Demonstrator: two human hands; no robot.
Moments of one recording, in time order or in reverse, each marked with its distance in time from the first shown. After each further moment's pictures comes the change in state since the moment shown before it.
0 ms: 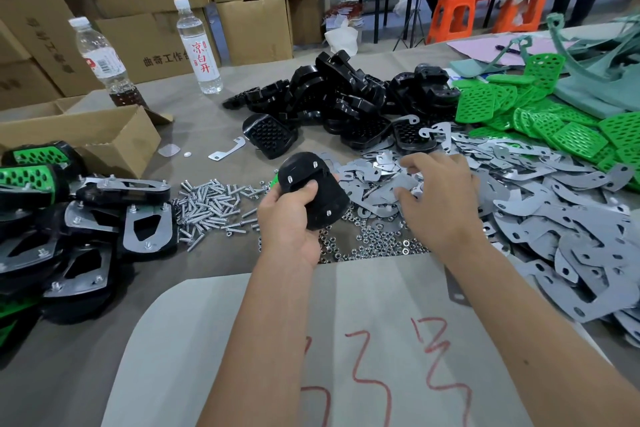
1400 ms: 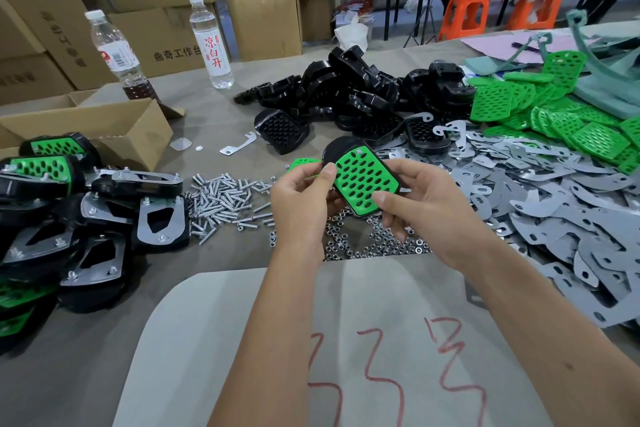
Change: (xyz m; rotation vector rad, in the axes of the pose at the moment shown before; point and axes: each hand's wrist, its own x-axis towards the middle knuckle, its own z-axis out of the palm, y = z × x) left_hand 0.014 -0.007 -0.006 0.327 -0.050 0.273; right_hand -0.013 -0.023 -0.002 1.116 -0.476 0.090
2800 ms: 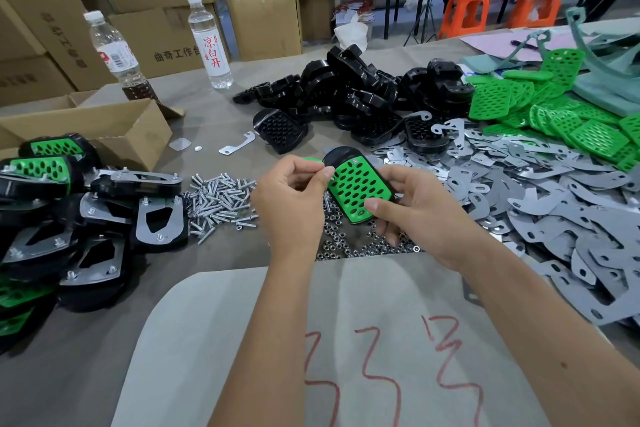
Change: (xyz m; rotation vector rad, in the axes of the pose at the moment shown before) left_hand -0.001 0.001 -0.011 0.372 0.109 0.436; right_hand 0.000 0.002 0.003 -0.123 -0.023 0.056
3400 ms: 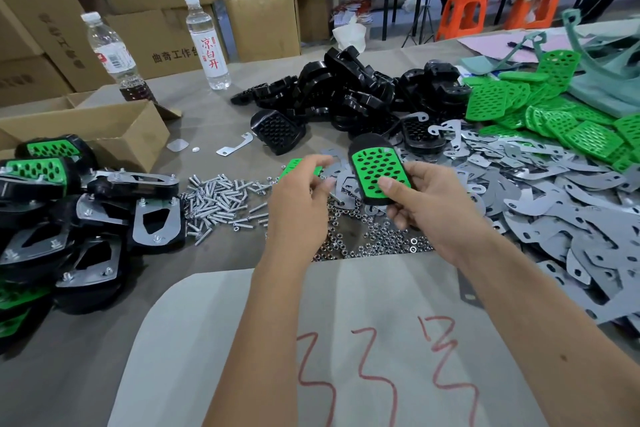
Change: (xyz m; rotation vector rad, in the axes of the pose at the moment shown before) left_hand 0.002 0.005 -0.008 0.425 -0.335 0.141; right_hand 0.009 0.009 -0.013 0.166 0.190 0.072
